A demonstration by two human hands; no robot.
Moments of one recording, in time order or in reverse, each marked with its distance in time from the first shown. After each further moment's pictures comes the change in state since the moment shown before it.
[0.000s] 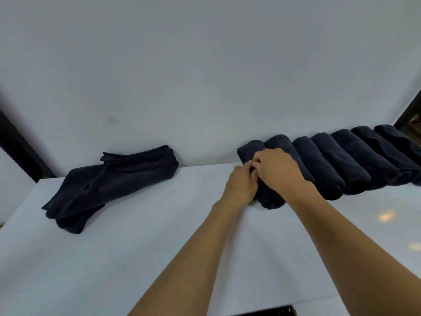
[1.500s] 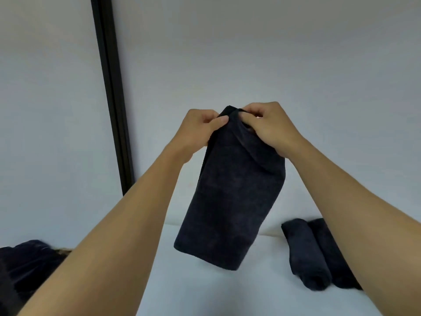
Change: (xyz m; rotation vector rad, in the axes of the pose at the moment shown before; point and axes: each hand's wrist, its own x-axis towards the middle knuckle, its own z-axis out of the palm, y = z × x) left_hand -0.094 0.120 -0.319 -0.173 0.490 0.335; right_hand -0.003 -0.149 -0.233 0.945 0.355 -0.604
